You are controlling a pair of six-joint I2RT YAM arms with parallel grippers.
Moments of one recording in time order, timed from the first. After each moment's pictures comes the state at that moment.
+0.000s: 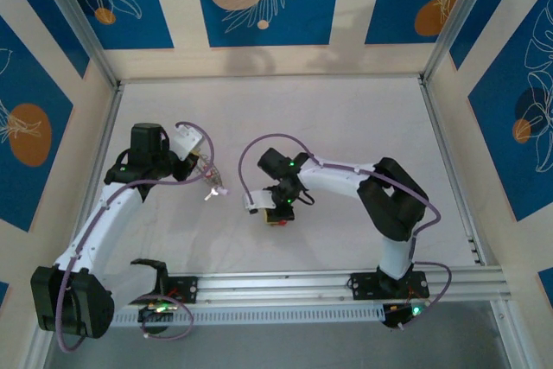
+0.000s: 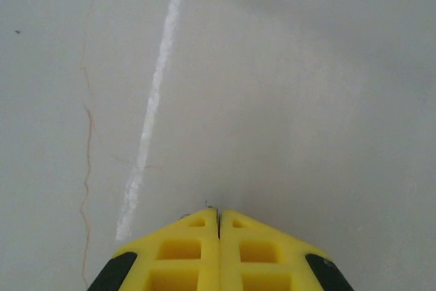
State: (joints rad) left arm -0.15 1.08 0.87 -0.53 0.31 0.49; right arm 0.85 1.82 1.16 -0.70 -0.42 -0.87
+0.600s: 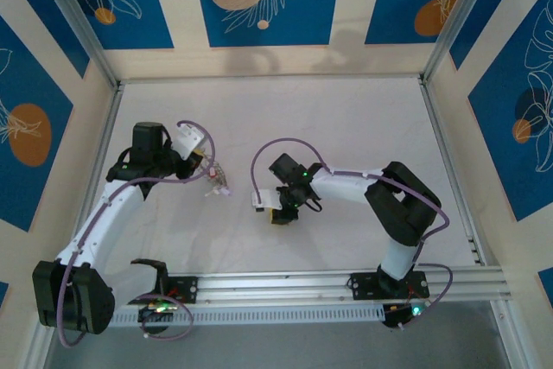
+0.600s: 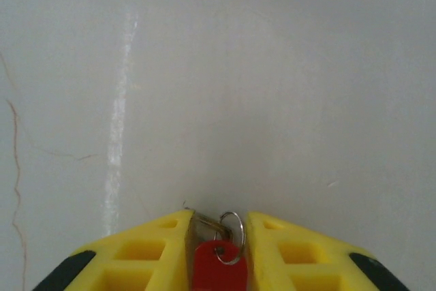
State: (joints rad) left arm -0.15 1.11 0.87 -0.51 0.38 0.48; right arm 0.82 1.76 0.98 -0.47 -0.38 -0.77
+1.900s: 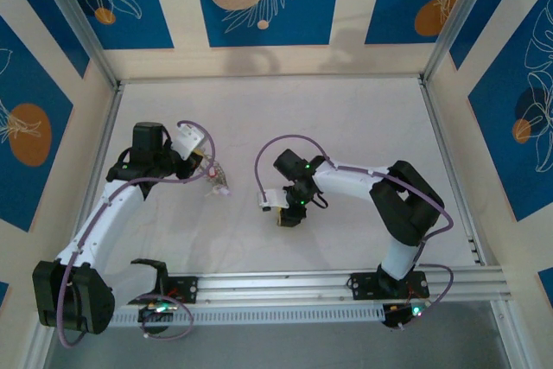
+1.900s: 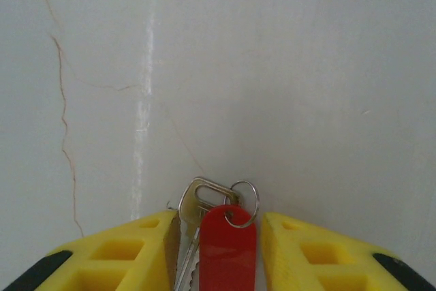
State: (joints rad) left arm -0.15 1.11 0.87 -0.51 0.38 0.48; right arm 0.78 1.75 1.03 -0.67 -0.38 -0.82
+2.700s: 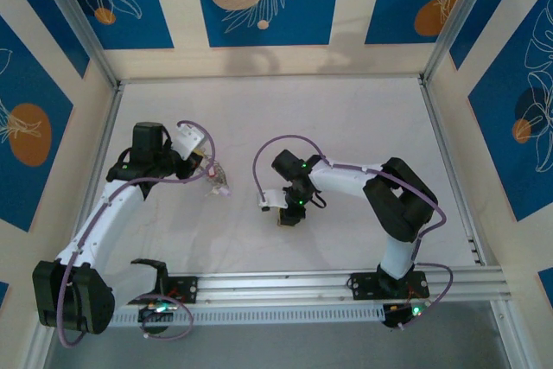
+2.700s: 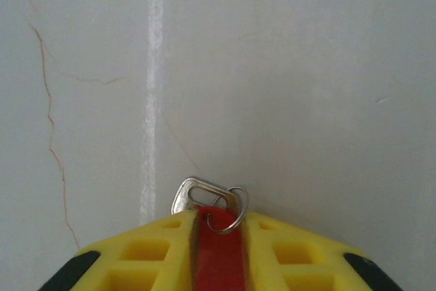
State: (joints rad) left arm -0.15 1.11 0.87 -0.51 0.38 0.48; right arm 0.78 1.79 1.06 -0.70 -0.37 -0.80
